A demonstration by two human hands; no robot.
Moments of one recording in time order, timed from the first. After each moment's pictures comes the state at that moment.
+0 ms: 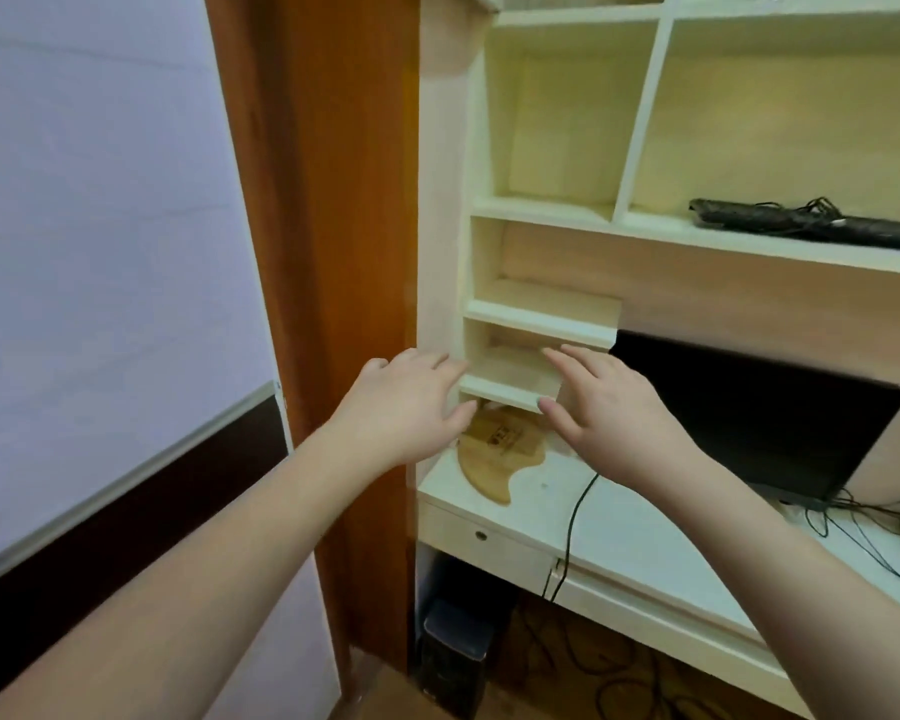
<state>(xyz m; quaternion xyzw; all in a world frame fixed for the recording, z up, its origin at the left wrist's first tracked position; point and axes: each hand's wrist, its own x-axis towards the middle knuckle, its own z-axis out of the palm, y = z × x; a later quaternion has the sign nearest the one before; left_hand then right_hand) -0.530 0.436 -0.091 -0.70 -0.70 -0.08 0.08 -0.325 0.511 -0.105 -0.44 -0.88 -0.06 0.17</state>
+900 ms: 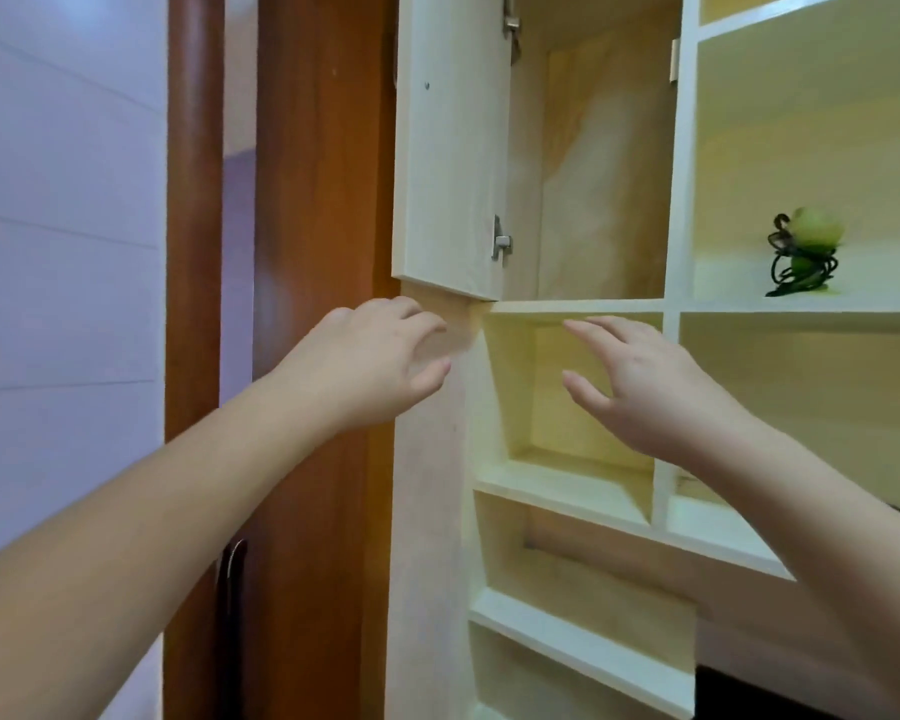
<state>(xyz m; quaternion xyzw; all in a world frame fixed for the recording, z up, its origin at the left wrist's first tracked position) -0.574 0.610 0.156 -0.60 -0.70 -0.14 0.37 -0.359 0.735 0.139 -0.34 -0.86 -0.18 0.34</state>
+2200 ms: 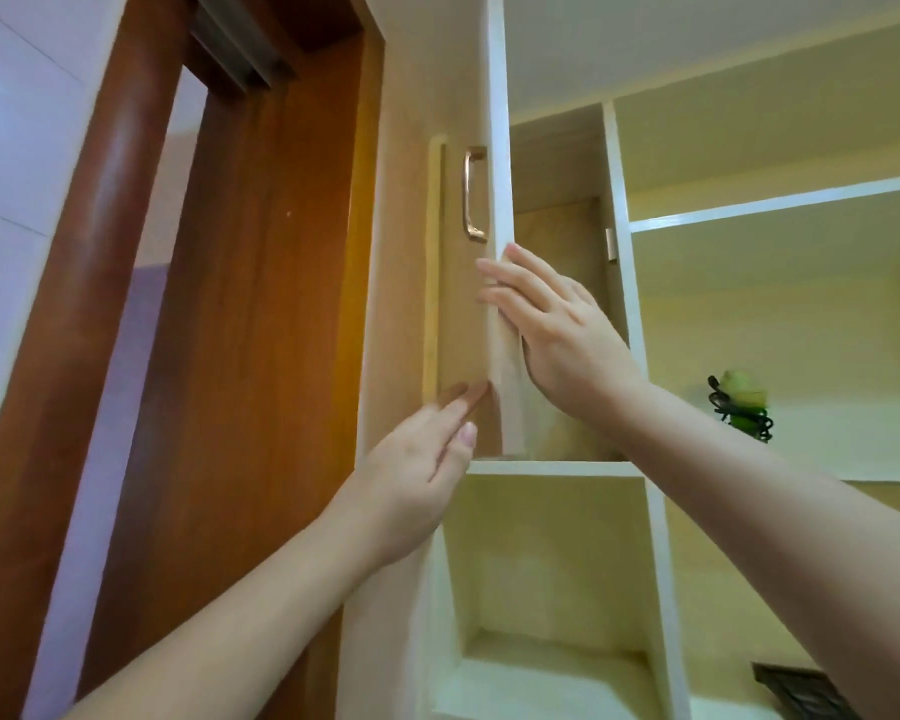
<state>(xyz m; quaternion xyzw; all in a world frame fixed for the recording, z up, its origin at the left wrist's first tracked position) -0.613 0.719 0.201 -0.74 -0.45 -0.45 0.23 -0.445 0.787 0.297 -0.15 -0.70 -0.48 0.50</state>
